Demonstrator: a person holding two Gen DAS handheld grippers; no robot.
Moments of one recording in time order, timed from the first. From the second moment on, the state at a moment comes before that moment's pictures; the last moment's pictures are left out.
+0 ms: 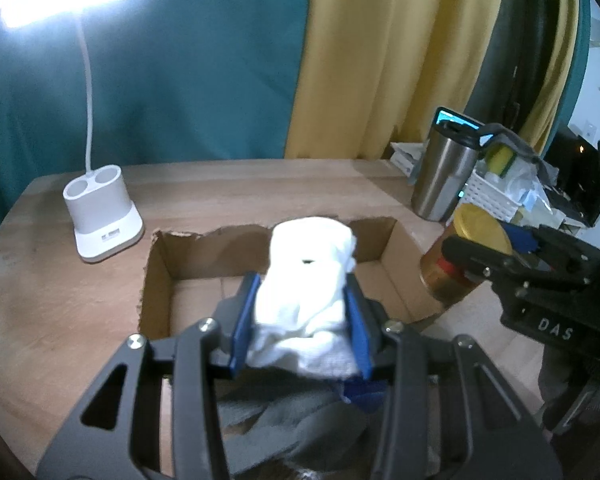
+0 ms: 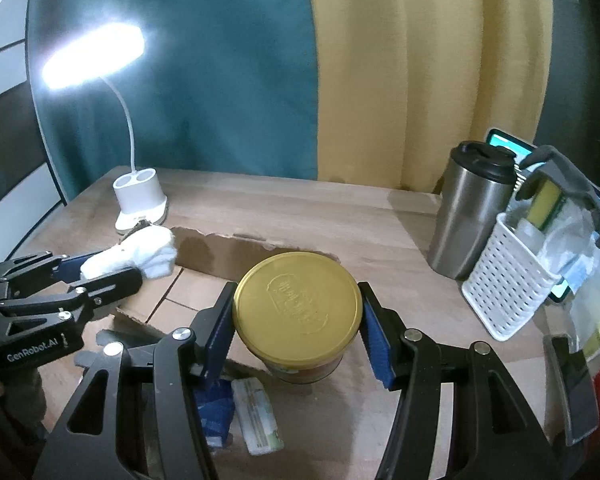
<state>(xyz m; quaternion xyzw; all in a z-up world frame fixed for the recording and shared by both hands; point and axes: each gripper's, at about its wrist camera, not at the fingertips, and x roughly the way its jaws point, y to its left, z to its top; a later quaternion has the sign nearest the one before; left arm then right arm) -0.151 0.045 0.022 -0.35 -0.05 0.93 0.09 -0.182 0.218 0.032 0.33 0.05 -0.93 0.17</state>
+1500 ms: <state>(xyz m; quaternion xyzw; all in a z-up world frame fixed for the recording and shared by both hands) -0.196 0.065 -0.020 -0.40 -0.07 0.91 0.08 -0.200 0.205 -0.011 0.36 0.04 -0.91 0.22</state>
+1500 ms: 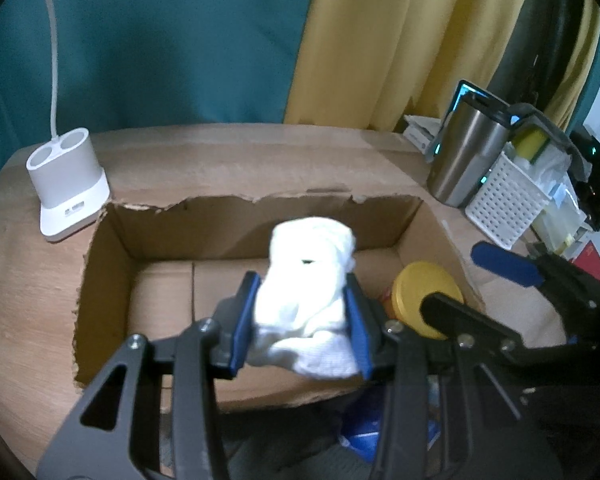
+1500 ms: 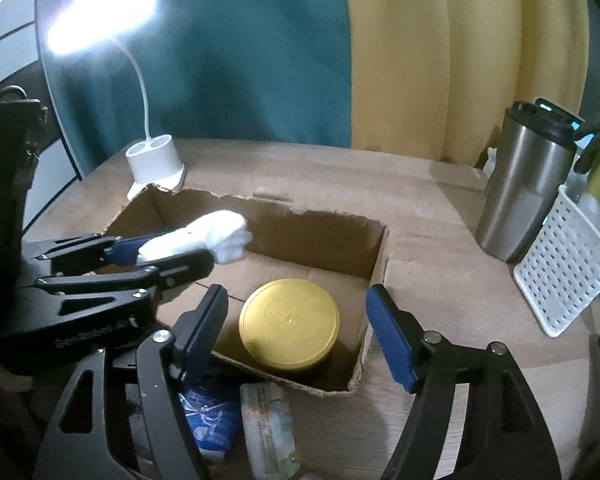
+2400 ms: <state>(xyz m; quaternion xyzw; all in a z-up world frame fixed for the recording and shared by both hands) -0.219 0.087 -0.032 -0.46 -0.10 0.87 0.12 -0.214 0.250 -0.020 0.36 0.01 -0.92 0.15</state>
